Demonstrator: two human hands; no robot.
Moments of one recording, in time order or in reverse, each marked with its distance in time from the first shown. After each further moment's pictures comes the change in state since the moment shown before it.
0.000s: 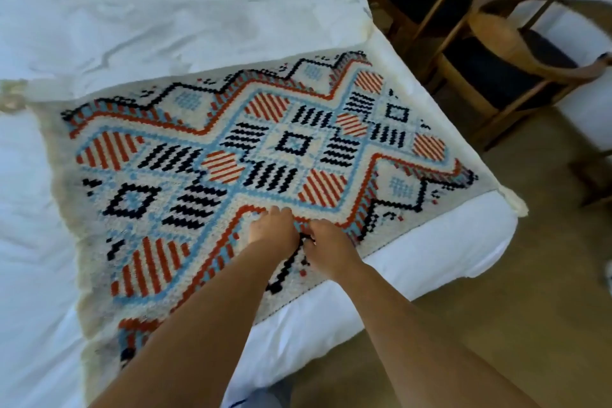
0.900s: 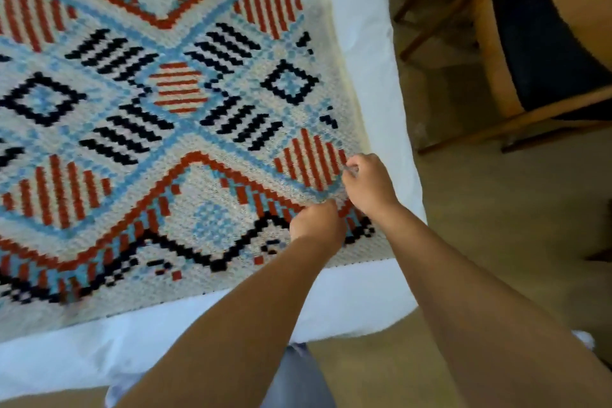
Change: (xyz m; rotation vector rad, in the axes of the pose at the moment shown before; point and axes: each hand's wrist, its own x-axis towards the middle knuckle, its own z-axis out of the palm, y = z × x) left_hand 0.287 0.481 0.094 -0.328 -0.198 -0.243; right_hand 0.285 0.438 -0.291 -0.078 -0.040 0.034
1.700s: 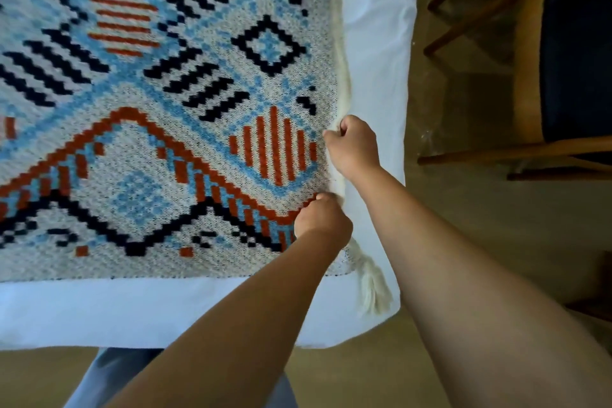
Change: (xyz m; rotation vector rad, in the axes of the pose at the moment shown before) left_hand 0.062 0.074 0.051 -0.352 -0.030 -0.301; right_hand 0.084 0.024 -0.008 0.148 -0.046 -0.021
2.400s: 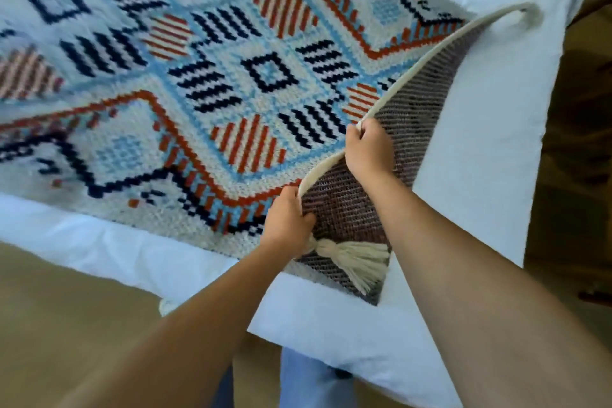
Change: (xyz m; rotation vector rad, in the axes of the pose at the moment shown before) left_hand -0.061 -0.278 -0.203 -0.545 0.391 0.050; right_hand -0.088 -0.249 0.159 -0.102 0.083 -0.321
